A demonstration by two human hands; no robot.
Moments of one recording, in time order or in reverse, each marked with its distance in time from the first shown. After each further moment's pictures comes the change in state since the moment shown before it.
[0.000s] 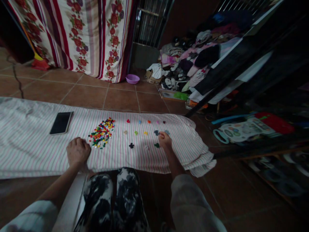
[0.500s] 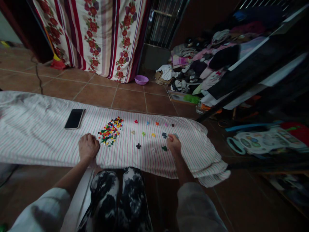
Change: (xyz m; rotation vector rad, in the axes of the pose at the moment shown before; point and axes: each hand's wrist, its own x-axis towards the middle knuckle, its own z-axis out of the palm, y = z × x) left_hand 0.000 0.001 0.002 -0.002 0.003 0.003; right_hand 0.000 -0.011 -0.004 -0.050 0.020 0.023
